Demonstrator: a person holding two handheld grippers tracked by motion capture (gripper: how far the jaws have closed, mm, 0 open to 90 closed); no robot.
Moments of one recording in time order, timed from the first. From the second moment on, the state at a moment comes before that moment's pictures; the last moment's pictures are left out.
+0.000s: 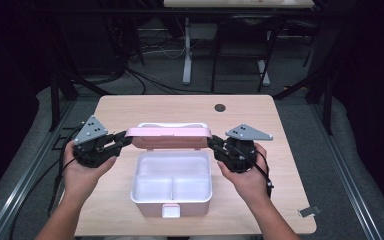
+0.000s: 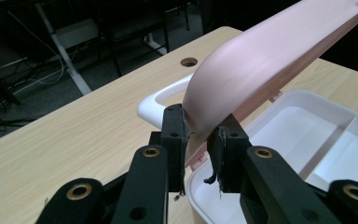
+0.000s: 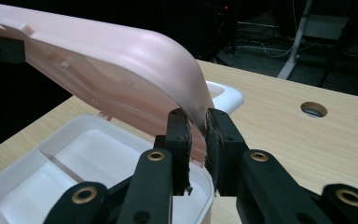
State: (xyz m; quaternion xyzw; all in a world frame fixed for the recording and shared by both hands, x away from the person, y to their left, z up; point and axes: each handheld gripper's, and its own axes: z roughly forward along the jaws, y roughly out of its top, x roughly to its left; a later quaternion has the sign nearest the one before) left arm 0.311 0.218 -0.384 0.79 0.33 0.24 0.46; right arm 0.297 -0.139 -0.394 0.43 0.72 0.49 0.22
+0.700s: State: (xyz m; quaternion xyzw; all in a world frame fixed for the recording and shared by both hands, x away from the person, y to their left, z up) left arm 0.296 0.226 -0.395 0.79 0.32 0.22 0.47; right arm 0.279 -0.140 -0.396 0.42 0.73 0.49 0.22
